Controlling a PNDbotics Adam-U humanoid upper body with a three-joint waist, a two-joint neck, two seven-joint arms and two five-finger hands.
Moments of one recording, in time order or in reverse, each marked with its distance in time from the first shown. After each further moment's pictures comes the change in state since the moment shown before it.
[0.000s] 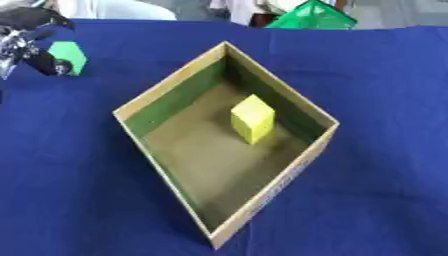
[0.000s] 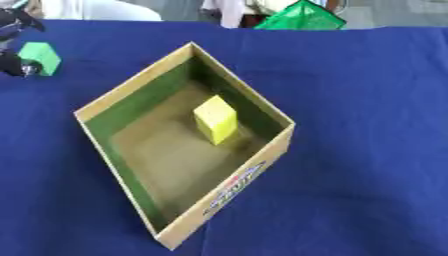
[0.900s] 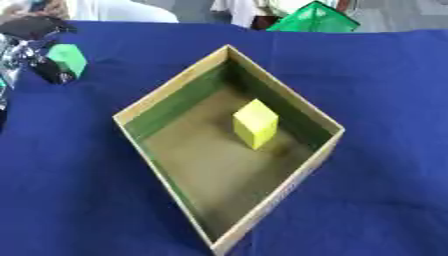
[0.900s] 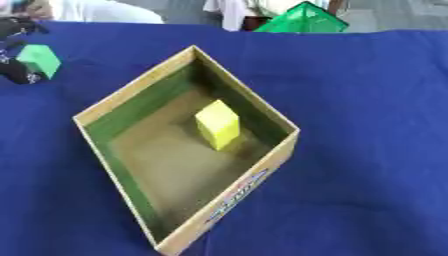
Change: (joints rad) left arm -0.001 0.000 0.012 0.014 -0.055 0.044 0.046; right arm -0.009 -0.008 0.000 0.007 -0.009 0.001 0.007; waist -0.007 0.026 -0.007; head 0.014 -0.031
